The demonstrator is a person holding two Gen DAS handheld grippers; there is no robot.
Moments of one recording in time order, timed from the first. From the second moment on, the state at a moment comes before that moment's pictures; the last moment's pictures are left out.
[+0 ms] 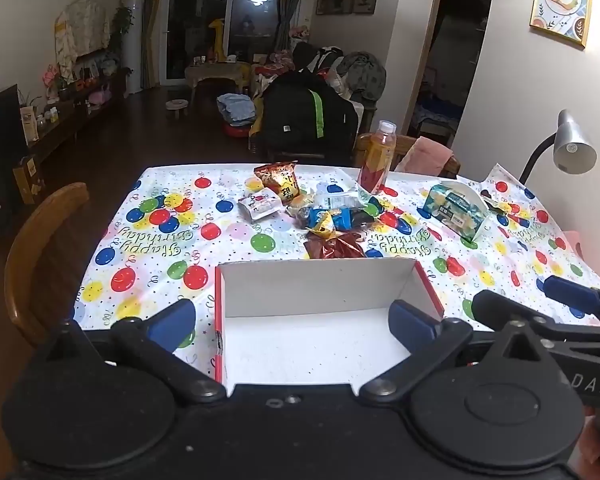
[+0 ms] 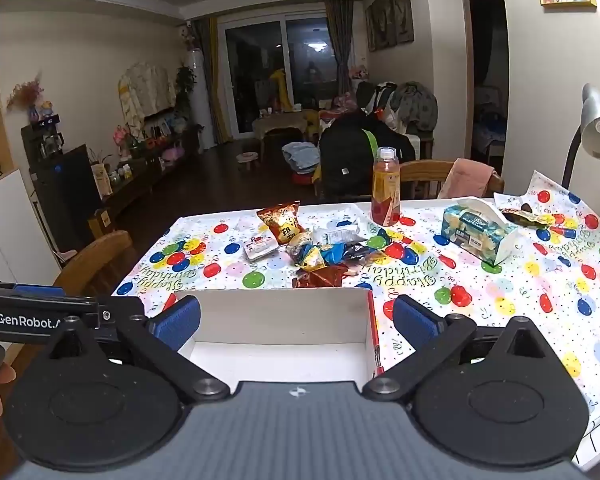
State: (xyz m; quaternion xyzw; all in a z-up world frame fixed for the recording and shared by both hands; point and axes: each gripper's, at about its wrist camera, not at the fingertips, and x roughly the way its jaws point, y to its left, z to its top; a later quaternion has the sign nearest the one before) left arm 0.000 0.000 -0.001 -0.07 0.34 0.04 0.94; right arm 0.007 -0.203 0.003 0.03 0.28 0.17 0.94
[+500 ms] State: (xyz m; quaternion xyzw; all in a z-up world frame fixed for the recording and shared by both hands) left arm -0.003 0.001 0.002 -0.07 0.34 0.04 0.94; right arm 0.006 -0.203 0.004 0.02 0.28 0.16 0.95
